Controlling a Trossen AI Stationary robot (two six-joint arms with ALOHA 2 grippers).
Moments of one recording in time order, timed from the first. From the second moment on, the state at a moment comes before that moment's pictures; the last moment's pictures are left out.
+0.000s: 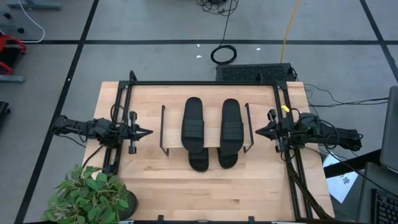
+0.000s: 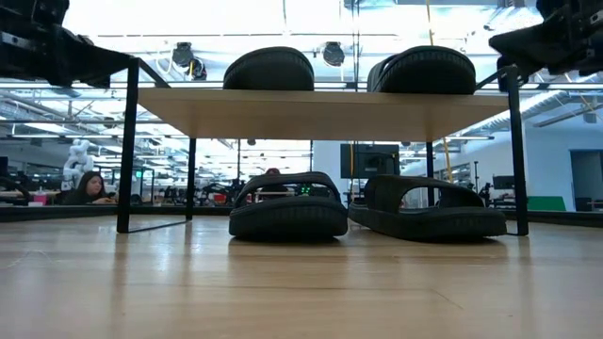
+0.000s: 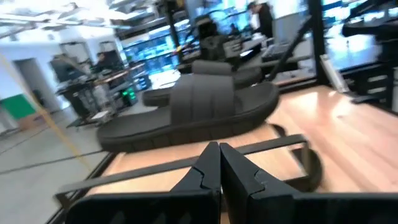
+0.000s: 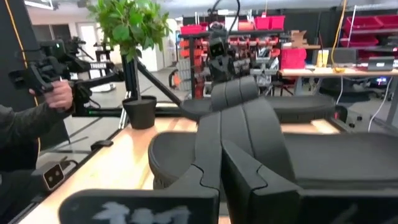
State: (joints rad) left arm -0.22 0.00 0.10 -0.09 -0.24 0.25; right arm -0.07 0.00 0.18 -0.15 -0.18 0.05
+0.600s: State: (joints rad) left arm -0.22 0.00 0.10 -0.12 -0.18 0.25; right arm -0.07 0.00 0.15 -0.16 -0.23 0.07
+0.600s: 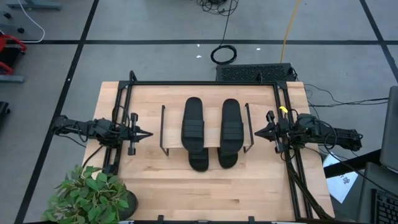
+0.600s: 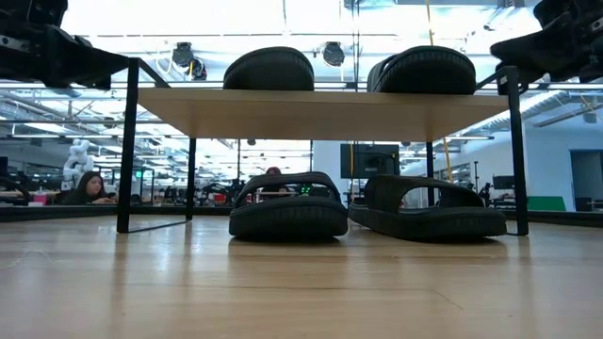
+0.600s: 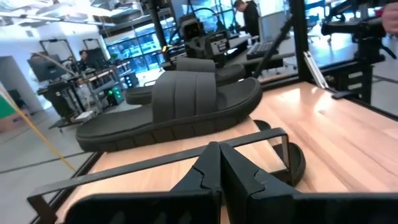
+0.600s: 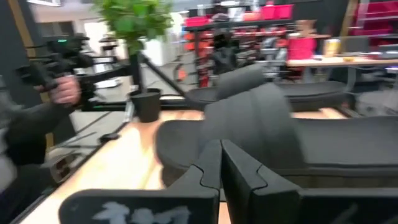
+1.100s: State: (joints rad) left arm -0.22 0.00 0.10 -0.14 -0.18 0.23; right arm -0.07 0.01 0.15 -0.17 -0.22 0.08
